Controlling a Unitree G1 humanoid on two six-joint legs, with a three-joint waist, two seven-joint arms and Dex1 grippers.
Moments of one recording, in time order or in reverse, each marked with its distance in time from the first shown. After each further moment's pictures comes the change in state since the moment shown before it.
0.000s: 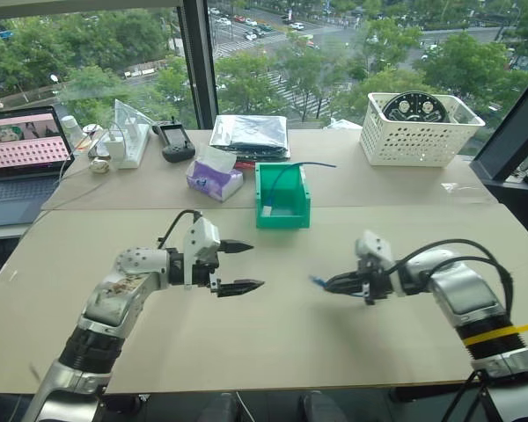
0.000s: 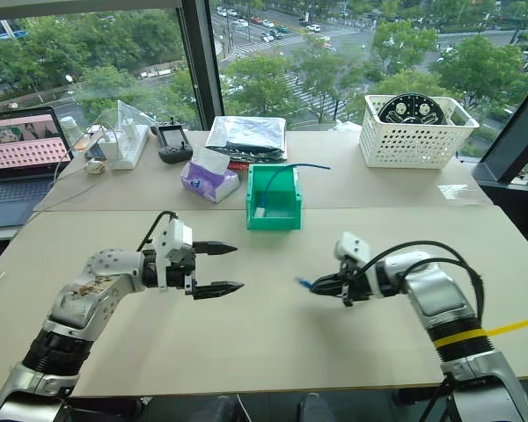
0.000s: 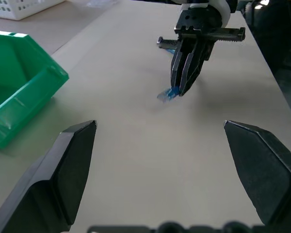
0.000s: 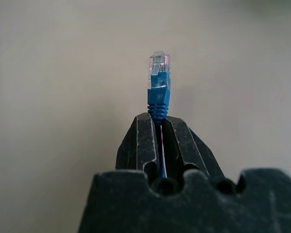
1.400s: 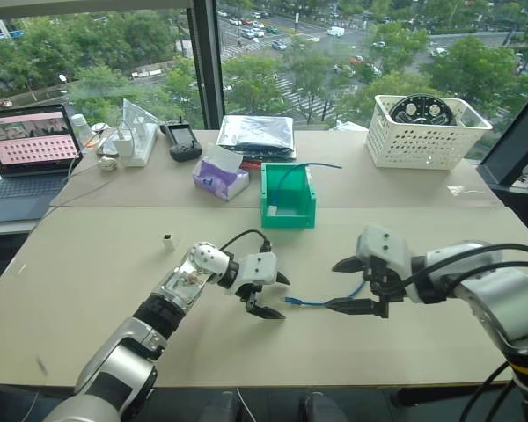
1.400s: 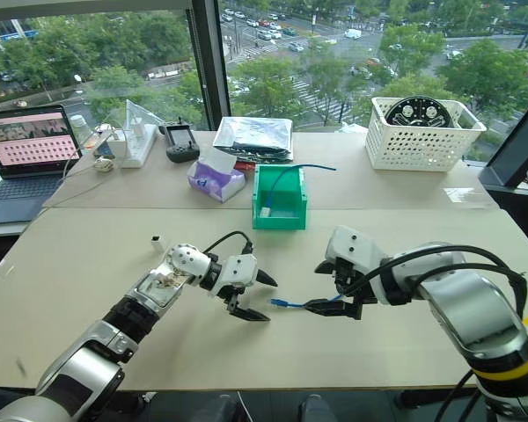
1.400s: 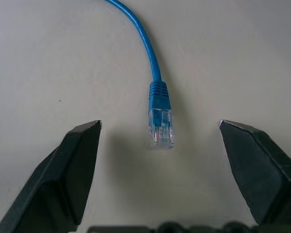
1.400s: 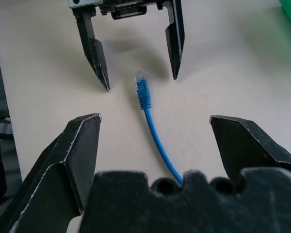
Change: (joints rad) left arm -0.272 -0.219 -0.323 0.533 0.401 -0.372 -0.188; right arm 0.098 -0.214 -0.169 -0.658 0.137 0.524 -0.242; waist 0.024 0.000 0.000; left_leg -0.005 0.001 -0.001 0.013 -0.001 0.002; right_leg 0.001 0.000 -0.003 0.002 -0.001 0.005
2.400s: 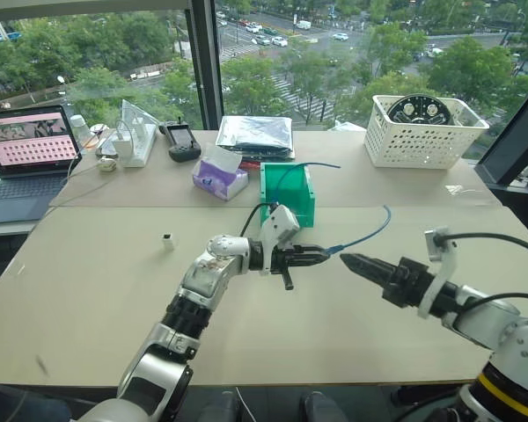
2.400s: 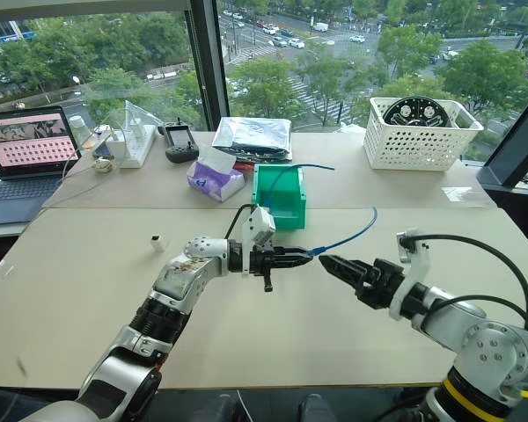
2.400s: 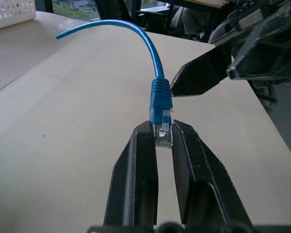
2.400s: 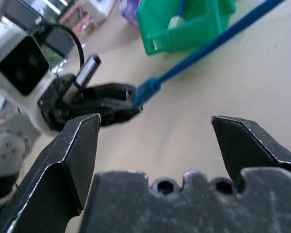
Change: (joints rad) left arm 0.024 -0.238 0.217 -0.238 -0.210 0.421 0.288; right arm 0.023 0.681 -0.798 0.085 0.536 0.565 -0.698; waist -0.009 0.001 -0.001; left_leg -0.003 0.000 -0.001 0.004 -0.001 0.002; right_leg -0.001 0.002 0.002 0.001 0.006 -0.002
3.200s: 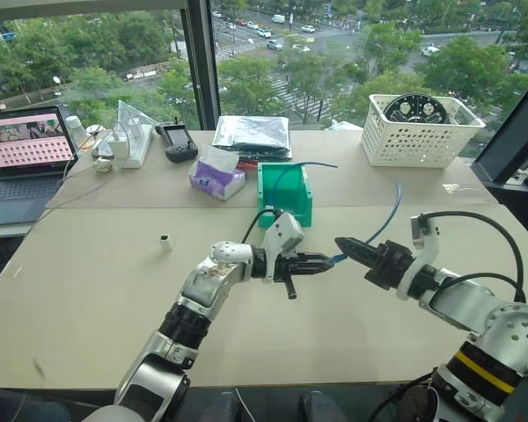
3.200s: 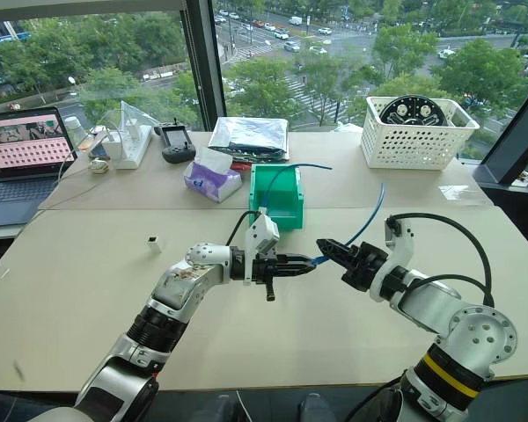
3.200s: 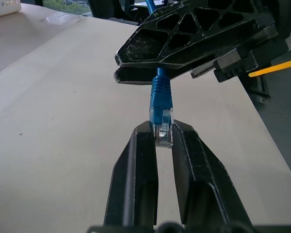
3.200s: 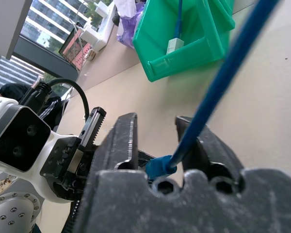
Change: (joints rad) left arm 0.041 0.006 -0.035 -0.072 -0.011 0.039 0.030; right arm -0.078 0.062 -0.027 0.119 0.302 -0.003 -0.418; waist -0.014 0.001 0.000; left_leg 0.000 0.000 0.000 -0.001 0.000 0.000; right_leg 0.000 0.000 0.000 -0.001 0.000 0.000
